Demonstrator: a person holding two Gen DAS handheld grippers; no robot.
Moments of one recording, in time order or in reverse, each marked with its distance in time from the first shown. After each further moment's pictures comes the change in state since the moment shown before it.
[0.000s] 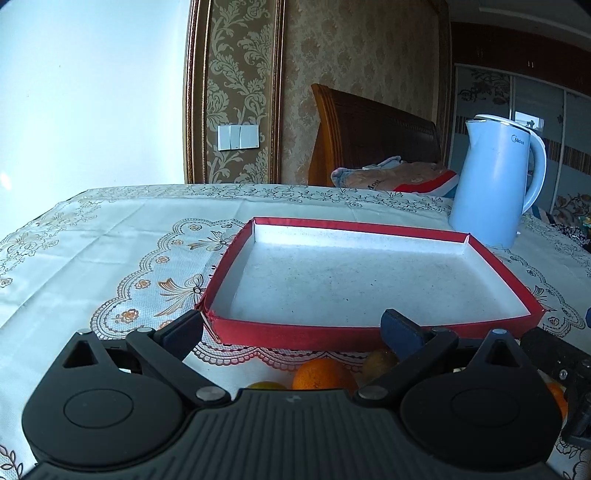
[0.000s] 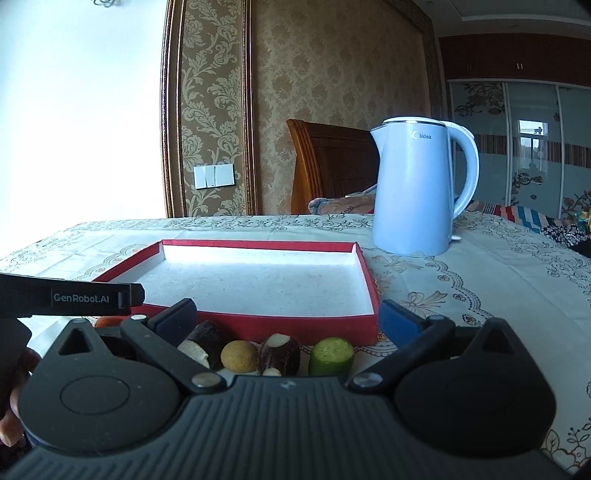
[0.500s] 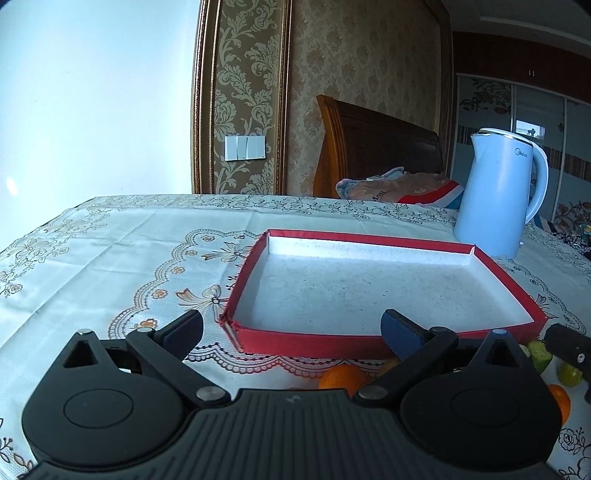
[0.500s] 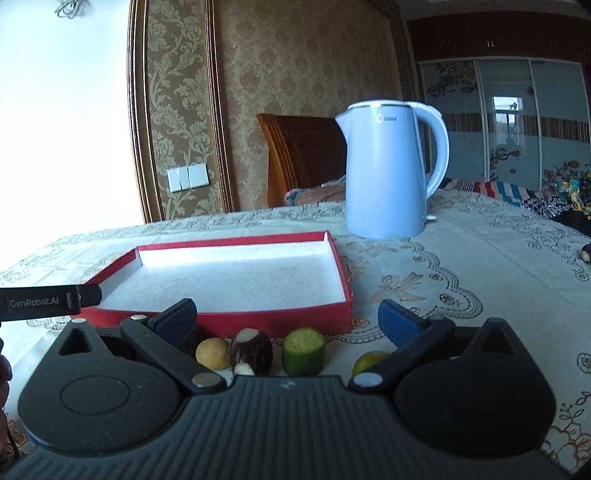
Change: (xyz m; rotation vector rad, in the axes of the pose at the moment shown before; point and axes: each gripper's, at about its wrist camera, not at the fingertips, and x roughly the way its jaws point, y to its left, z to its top) left arm -0.008 0.027 -0.004 -0.019 -0.033 -0.004; right arm -0.006 -0.016 -0.003 0.088 -0.001 -0.051
